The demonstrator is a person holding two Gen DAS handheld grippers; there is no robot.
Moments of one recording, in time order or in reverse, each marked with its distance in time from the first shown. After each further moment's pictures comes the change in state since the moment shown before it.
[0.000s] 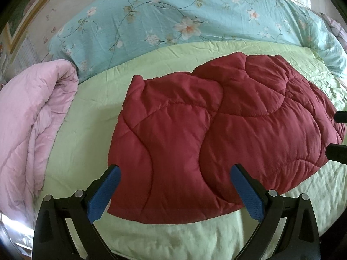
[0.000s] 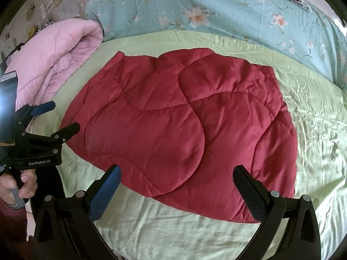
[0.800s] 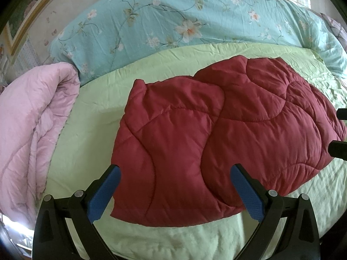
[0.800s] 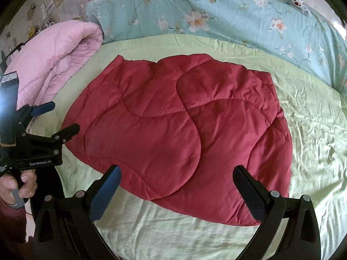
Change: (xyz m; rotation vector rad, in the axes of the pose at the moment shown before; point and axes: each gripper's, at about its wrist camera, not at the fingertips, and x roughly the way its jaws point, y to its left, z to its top) left arm -0.001 0.004 0.005 0.008 -0.012 0.004; right arm -0.006 -0.003 0.006 -0.015 -0.016 -0.007
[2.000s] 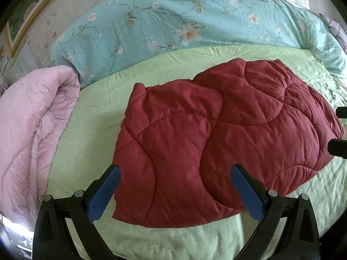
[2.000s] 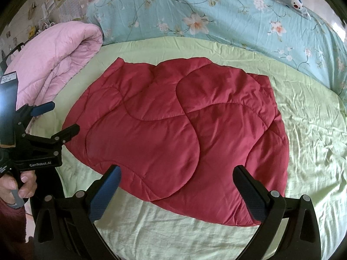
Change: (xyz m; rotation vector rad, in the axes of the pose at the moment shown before) left arm -0.006 0.004 0.002 0.009 -0.013 -0.008; right arm -0.005 -0.003 0.002 -0.011 -0.008 -0.003
